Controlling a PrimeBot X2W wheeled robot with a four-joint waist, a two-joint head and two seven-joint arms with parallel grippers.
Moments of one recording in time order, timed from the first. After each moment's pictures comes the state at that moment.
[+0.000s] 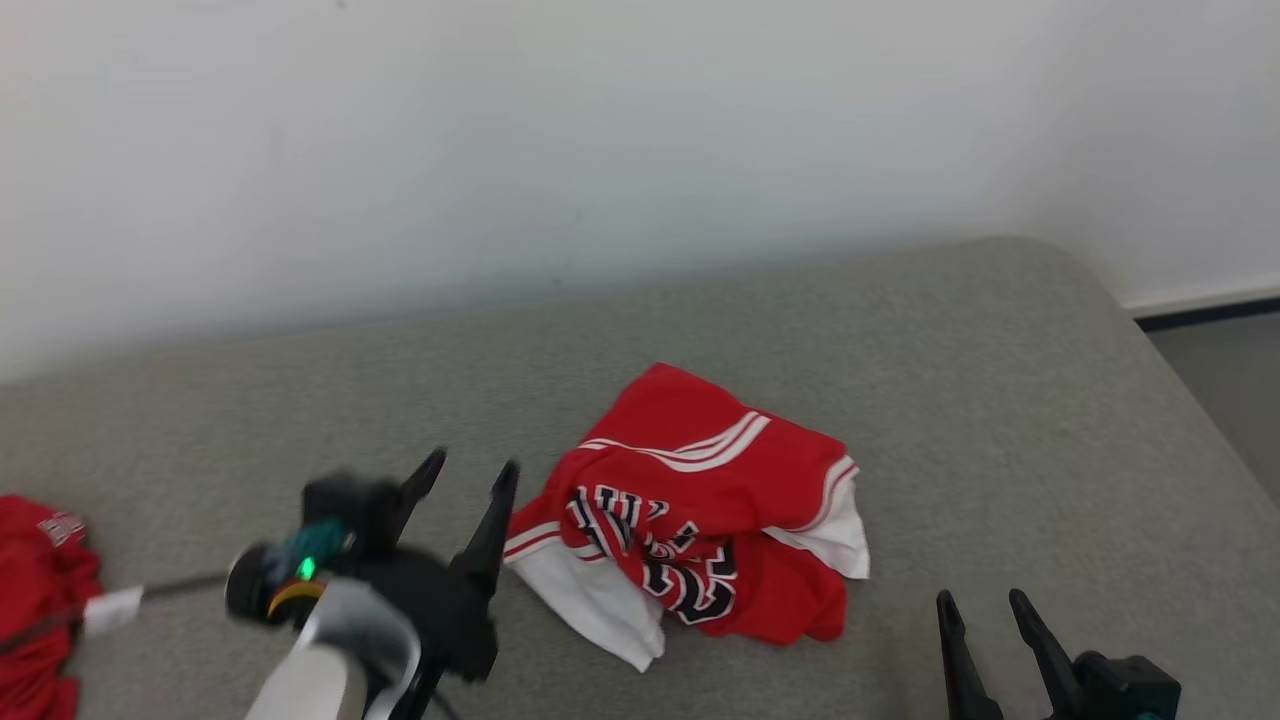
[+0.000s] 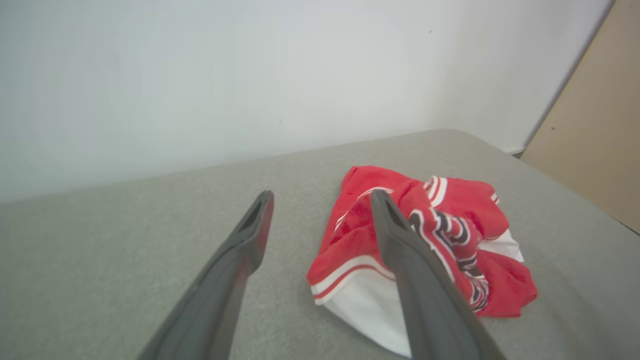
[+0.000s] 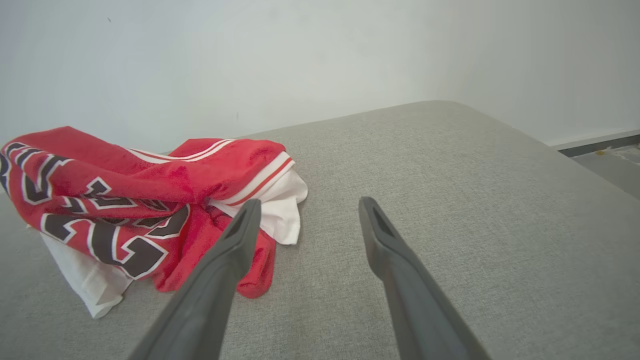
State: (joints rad) left arm -0.29 0.17 -0.27 0.24 -0.38 -0.13 0.11; right arm 0.08 -0.05 -0.02 0.21 0.17 0.13 -0.14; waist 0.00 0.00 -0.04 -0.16
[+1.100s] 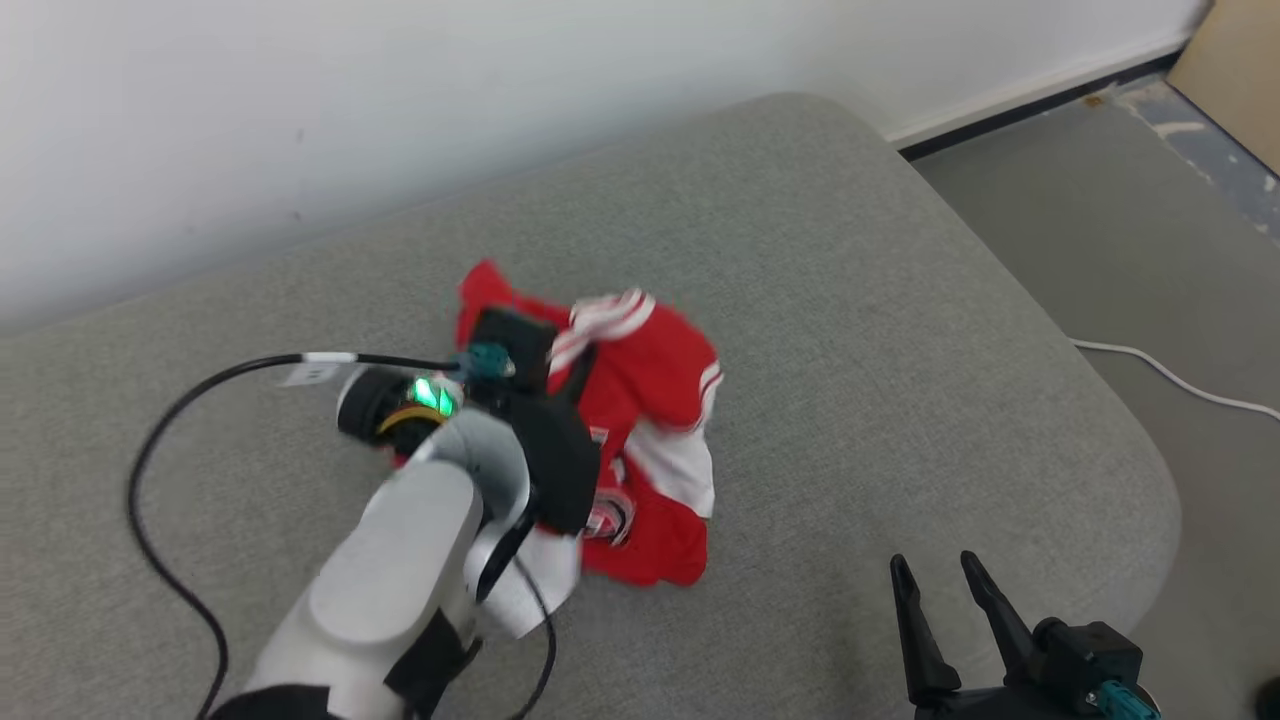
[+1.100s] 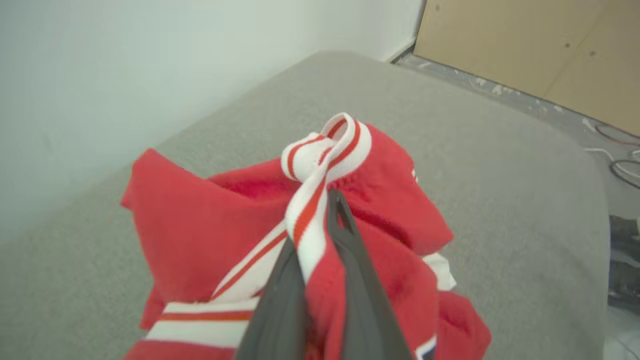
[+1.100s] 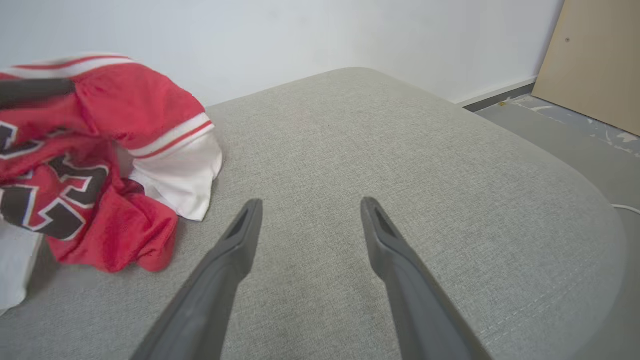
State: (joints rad) left arm -0.77 0.09 -0.56 0.70 -0.39 -0.13 0.14; right arm 0.00 -0.05 0.05 0.24 0.22 0.13 -0.18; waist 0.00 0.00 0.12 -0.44
